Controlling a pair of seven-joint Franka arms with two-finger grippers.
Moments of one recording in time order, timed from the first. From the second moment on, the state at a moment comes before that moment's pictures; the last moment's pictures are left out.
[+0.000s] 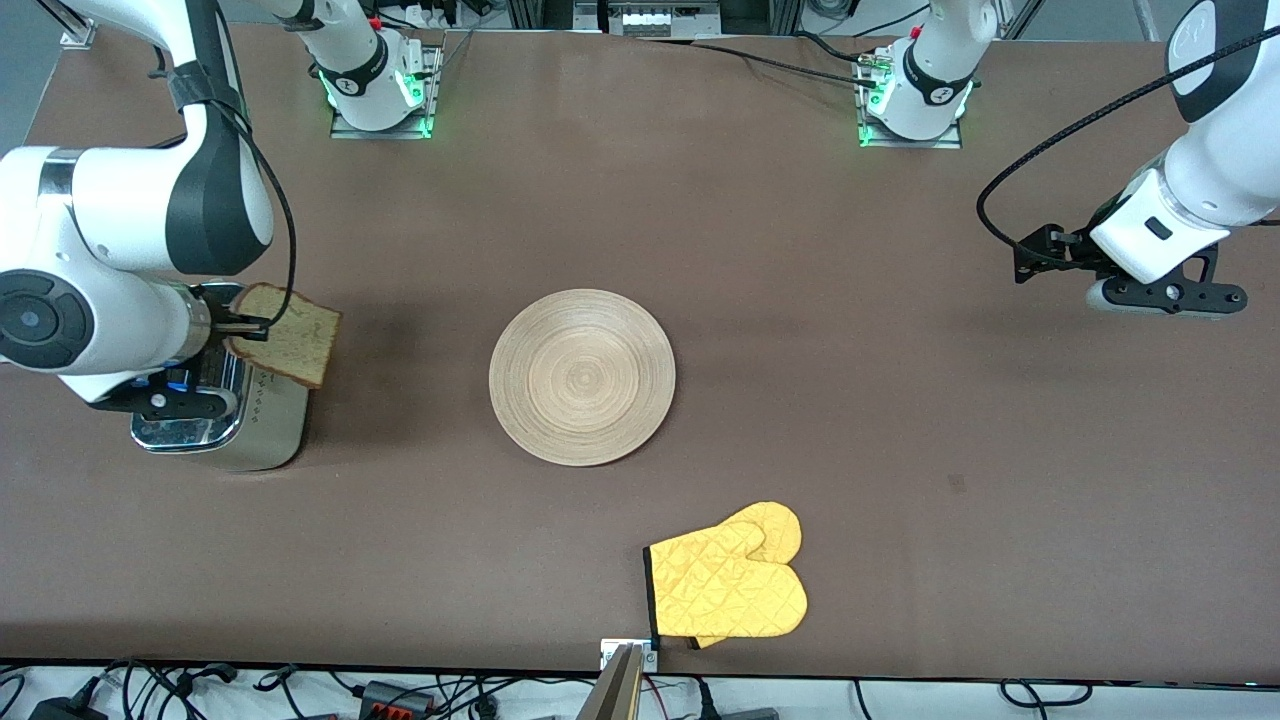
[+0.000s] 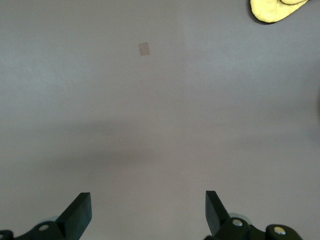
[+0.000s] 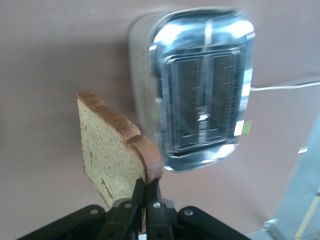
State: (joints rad) left arm 0.18 -0.01 -0.25 -1.80 0.00 1.73 0.00; right arm 0.36 0.45 -0.27 -1.30 -0.19 1.38 0.14
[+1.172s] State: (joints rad) left arm 0.23 -0.01 -0.24 -1.80 0.00 1.73 -0.07; right arm 0.31 0.50 -0.28 -1.33 -0.48 1.48 -0.01
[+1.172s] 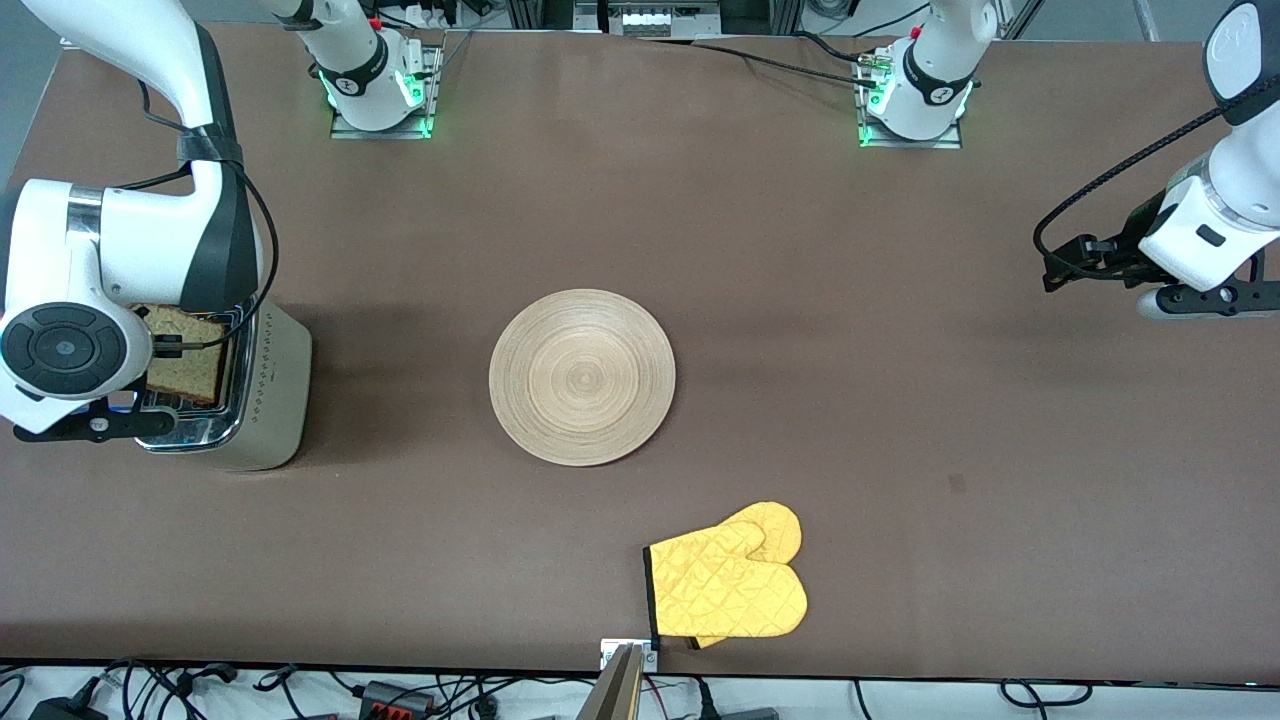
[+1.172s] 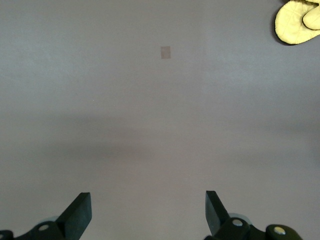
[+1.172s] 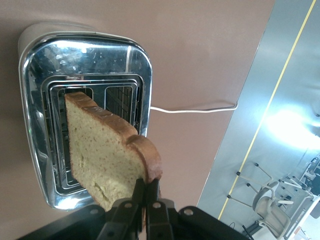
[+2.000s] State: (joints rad) left arm 0.05 -0.02 -0.08 -1.79 0.00 1.73 -0.07; right arm 0.31 0.51 -0.28 -1.38 -0.48 1.53 -0.01
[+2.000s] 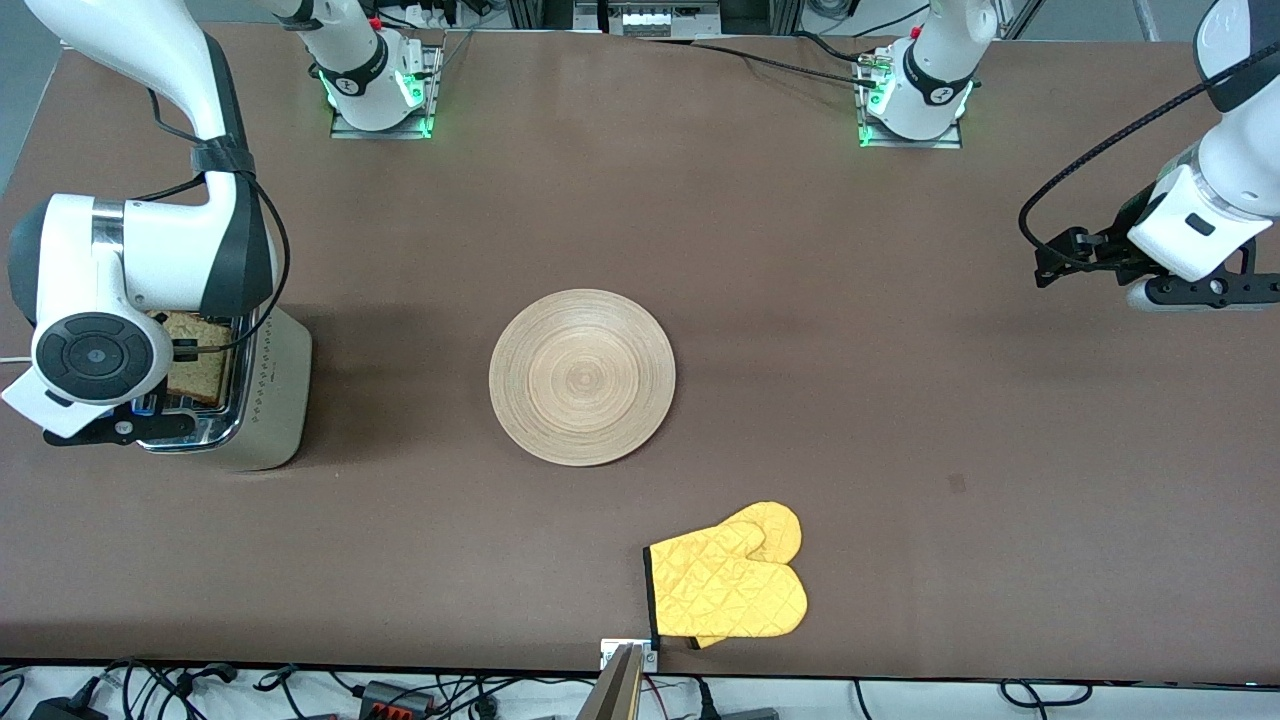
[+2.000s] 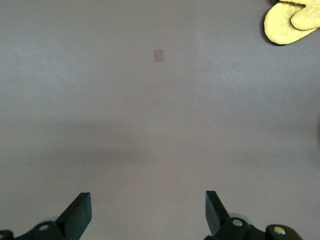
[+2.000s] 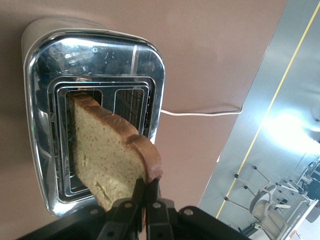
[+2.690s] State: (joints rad) left arm 0.02 -0.02 -0.04 -1.80 0.00 1.73 -0.07; right arm 0.31 0.52 -0.27 -1.42 -0.47 1.57 -0.01
